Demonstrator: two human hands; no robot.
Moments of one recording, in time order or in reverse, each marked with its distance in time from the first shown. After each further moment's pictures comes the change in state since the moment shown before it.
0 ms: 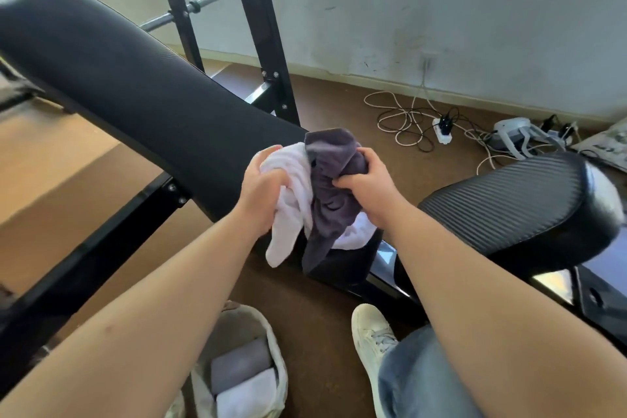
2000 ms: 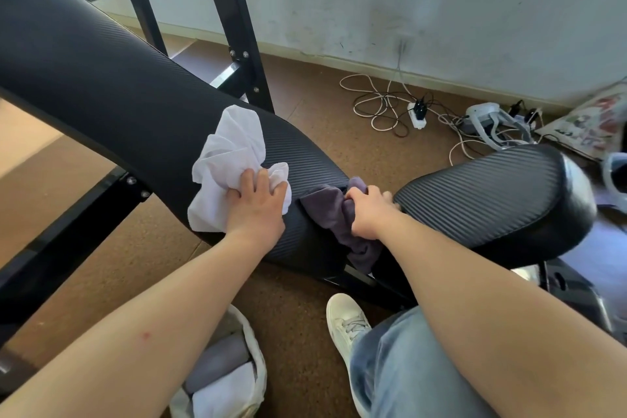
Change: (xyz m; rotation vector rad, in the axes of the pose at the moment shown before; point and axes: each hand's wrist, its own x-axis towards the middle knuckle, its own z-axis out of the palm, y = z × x) left_hand 0.018 -0.077 0.010 1.905 -0.106 0.376; right_hand 0.009 0.050 -0.047 -1.421 -0.184 0.278
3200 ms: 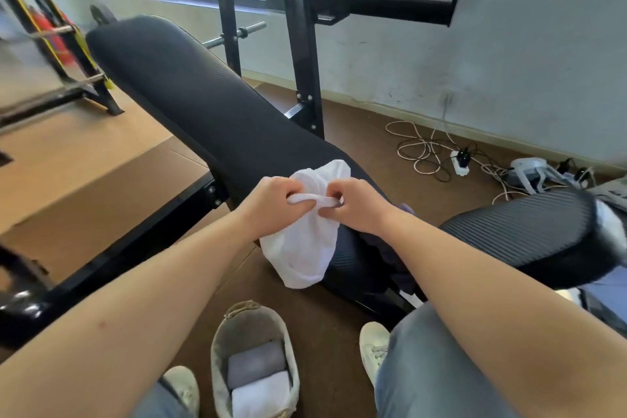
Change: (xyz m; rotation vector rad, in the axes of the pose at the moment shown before) left_hand -0.067 -0.108 -0.080 -0.923 0.176 0.024; right_hand -0.066 -0.117 -0.049 0.362 0.276 -0.701
